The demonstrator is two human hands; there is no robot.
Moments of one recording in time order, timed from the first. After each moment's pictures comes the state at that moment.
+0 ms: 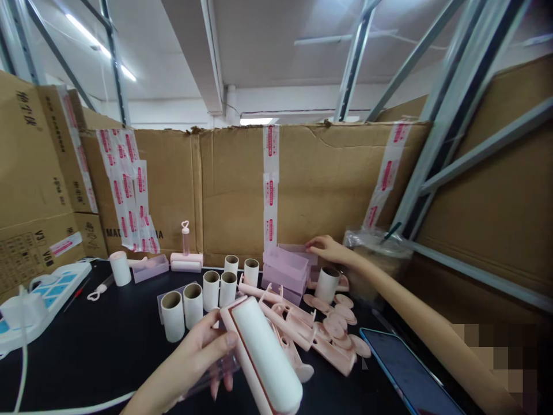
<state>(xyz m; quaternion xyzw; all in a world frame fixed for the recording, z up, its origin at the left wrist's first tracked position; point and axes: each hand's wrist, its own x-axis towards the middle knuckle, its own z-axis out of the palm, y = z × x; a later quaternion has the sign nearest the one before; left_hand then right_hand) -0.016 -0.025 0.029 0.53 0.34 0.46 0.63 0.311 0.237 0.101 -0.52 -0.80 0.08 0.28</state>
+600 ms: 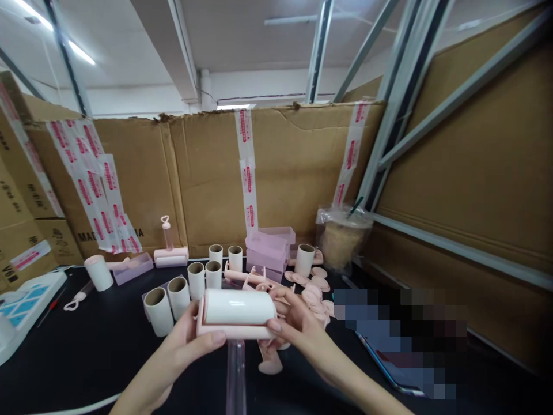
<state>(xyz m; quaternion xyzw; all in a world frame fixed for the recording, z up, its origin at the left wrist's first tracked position) -0.012 -0.037 0.044 0.49 0.37 0.51 0.60 0.207 0.006 0.020 -0.28 -0.59 0.61 0.45</state>
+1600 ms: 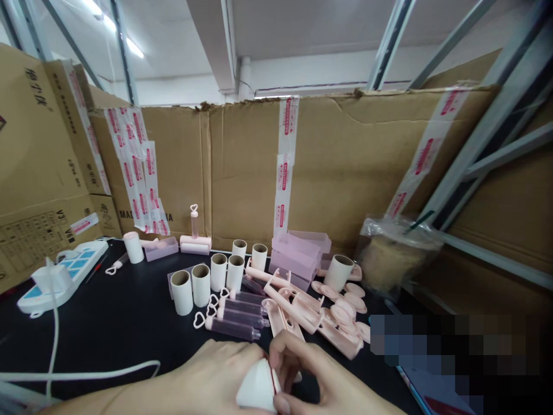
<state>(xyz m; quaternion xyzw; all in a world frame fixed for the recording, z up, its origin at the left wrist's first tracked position) 0.003 -0.054 0.047 0.85 0.46 0.12 0.24 0.206 -0.018 0.050 -0.28 -0.84 0.44 0.17</state>
